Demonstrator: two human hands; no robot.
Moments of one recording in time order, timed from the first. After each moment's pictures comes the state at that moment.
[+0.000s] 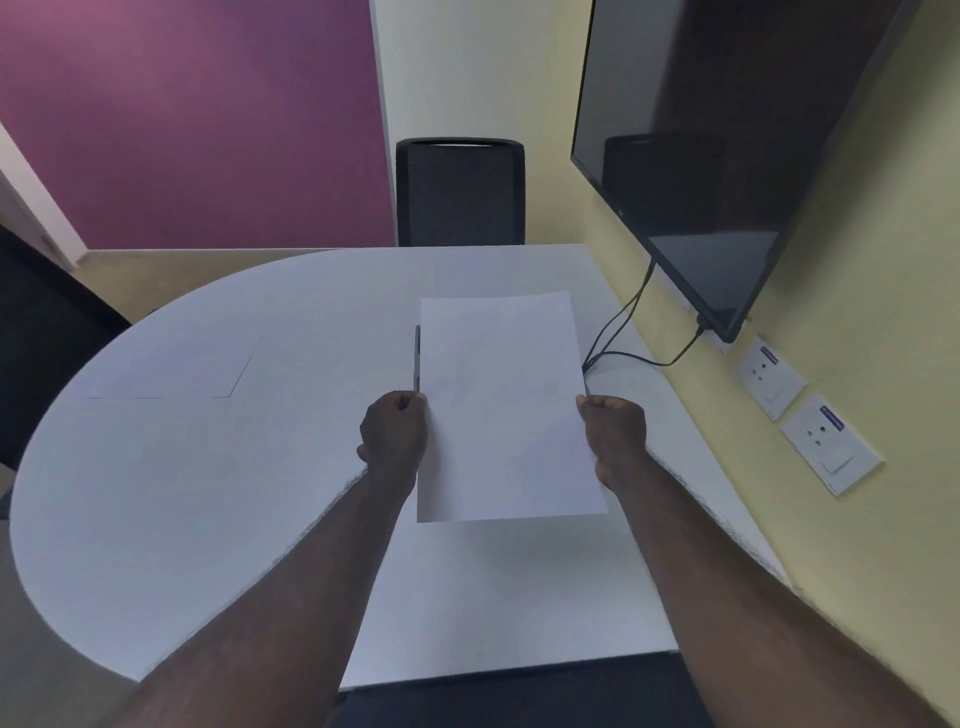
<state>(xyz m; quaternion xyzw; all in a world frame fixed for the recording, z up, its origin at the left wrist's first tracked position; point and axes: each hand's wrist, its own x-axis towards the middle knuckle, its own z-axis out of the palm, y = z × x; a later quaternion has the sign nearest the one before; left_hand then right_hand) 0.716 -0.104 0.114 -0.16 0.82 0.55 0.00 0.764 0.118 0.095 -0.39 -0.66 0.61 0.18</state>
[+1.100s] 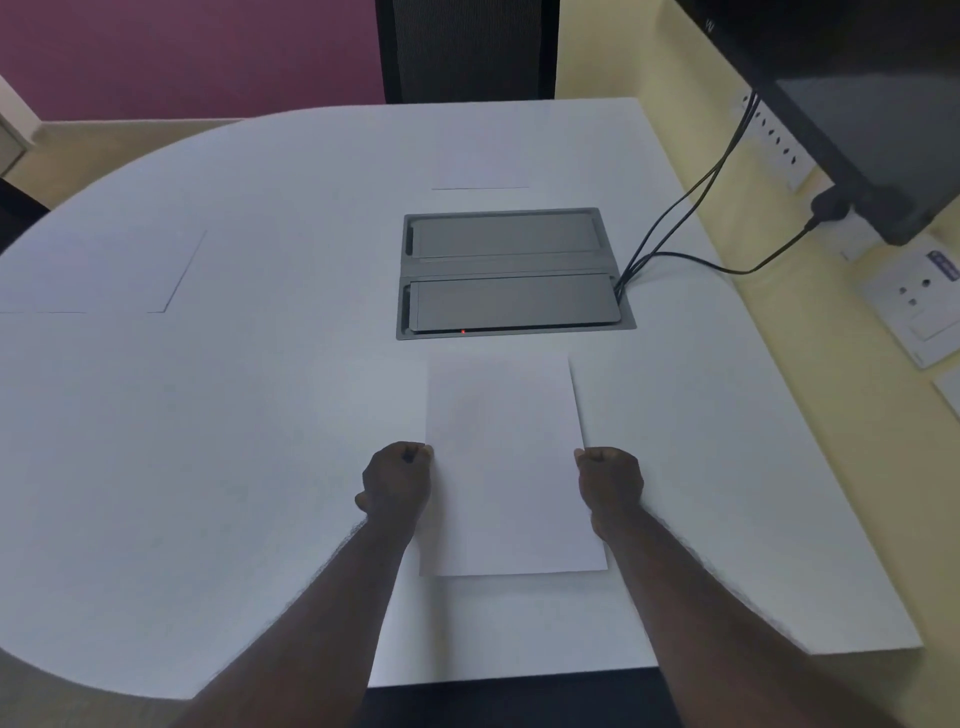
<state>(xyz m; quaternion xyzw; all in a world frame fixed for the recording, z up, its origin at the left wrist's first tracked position) 0.694 -0.082 -0.093 -0.23 0.87 0.40 0.14 0.749 0.135 -0.123 -0.48 -0.74 0.47 0.04</state>
